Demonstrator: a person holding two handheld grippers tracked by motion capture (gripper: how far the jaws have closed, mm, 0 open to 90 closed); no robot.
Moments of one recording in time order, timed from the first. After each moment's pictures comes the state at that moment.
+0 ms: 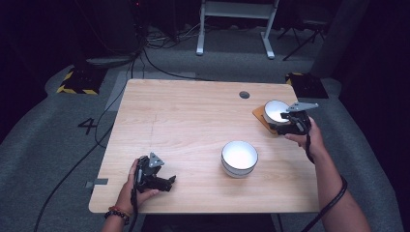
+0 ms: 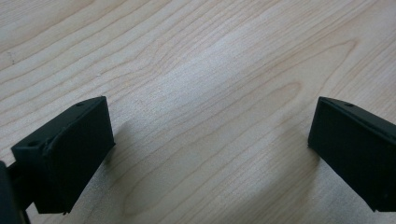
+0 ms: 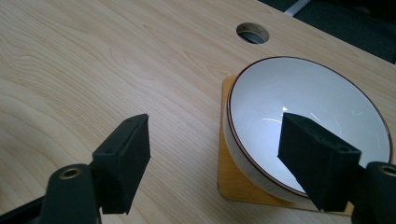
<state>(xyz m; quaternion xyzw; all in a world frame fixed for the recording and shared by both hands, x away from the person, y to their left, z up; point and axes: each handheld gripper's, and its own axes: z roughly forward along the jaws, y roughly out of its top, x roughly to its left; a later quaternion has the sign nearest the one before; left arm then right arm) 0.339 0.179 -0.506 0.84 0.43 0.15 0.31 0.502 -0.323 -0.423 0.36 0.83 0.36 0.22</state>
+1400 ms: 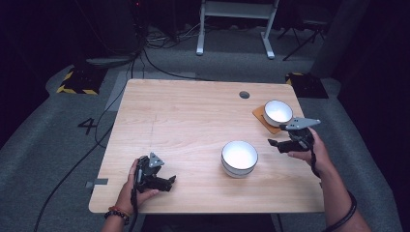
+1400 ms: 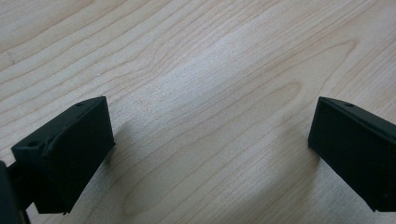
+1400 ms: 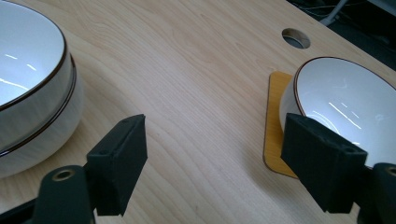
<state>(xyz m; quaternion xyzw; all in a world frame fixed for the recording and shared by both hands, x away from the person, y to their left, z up) 0.339 0.179 -0.506 0.84 0.42 0.15 0.31 0.443 -0.313 -0.419 0.28 0.86 0.35 0.23</state>
